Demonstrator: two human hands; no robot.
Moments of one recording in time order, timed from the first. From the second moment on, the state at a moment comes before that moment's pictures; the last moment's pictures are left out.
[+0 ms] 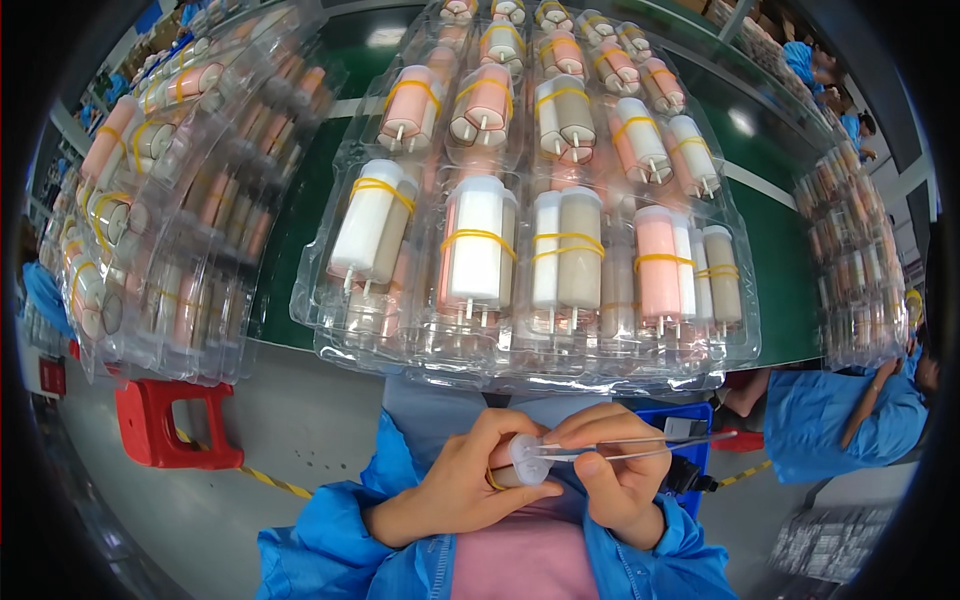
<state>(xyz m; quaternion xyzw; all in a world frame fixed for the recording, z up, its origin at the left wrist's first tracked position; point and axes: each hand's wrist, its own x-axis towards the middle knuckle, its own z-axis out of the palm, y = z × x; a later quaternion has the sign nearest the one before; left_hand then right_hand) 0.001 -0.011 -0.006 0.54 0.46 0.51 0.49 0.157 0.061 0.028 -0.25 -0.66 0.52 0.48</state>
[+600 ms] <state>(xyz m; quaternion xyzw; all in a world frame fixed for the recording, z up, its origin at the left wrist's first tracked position) 0.002 -0.001 0.009 0.60 0.47 0.52 0.39 0.159 0.063 0.036 -0.24 -0.71 0.46 0.47</state>
